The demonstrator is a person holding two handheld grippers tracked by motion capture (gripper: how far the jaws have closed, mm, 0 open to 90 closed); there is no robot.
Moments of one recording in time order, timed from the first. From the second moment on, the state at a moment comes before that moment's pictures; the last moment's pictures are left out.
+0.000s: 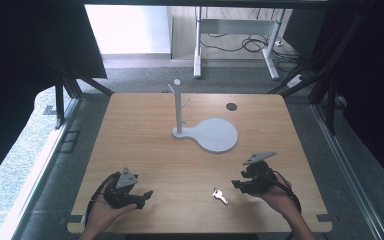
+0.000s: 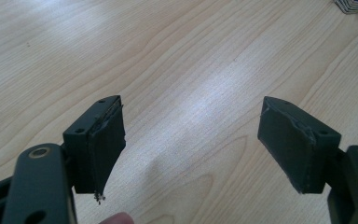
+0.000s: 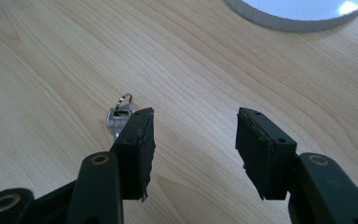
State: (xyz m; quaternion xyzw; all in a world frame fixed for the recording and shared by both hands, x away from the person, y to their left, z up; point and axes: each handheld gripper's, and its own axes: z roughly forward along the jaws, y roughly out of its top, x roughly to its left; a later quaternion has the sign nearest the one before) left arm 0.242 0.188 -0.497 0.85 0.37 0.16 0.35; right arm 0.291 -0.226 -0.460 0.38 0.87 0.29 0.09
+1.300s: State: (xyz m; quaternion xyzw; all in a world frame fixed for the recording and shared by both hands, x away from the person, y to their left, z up) left arm 0.244 0.190 -0.499 0.85 0.37 0.16 0.34; right arm 0.300 -0.163 -0.489 0.34 0.91 0.24 0.01
